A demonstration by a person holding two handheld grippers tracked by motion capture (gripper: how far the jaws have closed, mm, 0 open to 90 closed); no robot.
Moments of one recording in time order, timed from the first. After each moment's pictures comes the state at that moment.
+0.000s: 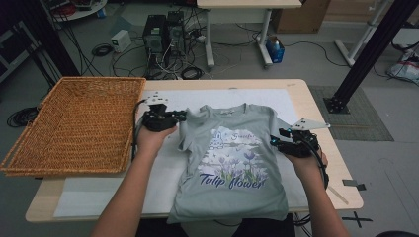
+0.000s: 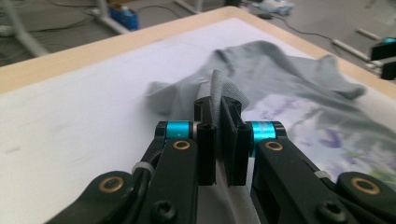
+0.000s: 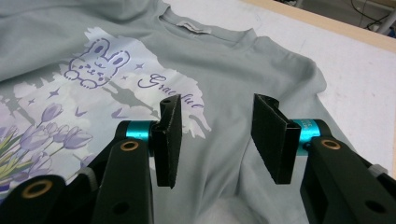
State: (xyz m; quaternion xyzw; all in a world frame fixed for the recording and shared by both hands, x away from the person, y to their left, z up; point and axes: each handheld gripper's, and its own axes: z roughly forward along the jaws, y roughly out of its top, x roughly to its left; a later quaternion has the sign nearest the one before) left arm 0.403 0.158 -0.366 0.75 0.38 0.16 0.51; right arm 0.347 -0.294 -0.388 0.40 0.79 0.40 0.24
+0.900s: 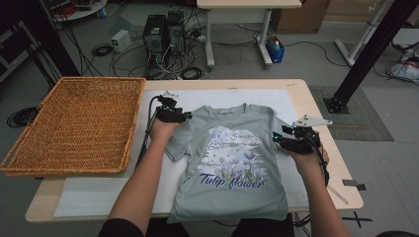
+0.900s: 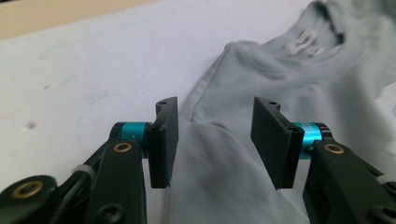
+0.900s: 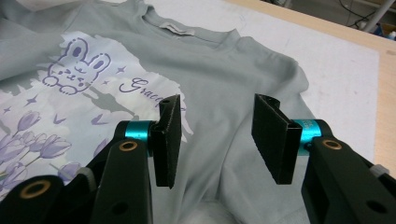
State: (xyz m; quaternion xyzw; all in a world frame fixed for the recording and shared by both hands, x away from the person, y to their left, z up) left arm 0.496 0.129 -0.435 0.79 0.44 0.16 0.41; right arm 0.357 -0.302 -0.388 0.41 0.78 0.40 0.25
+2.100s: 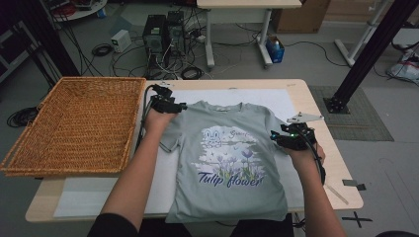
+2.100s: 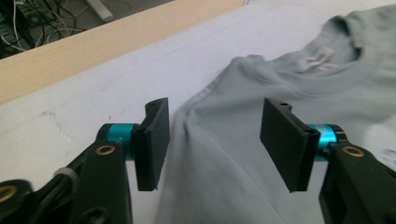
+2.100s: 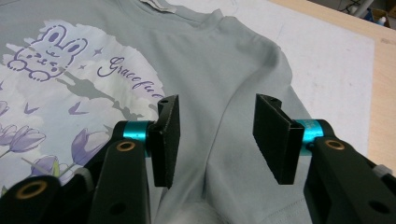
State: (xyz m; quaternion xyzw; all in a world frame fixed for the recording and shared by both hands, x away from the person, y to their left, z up) left arm 0.493 0.150 -0.394 0.78 0.44 0.20 0.40; right arm 0.371 -0.294 -0.391 0.43 0.79 0.36 0.25
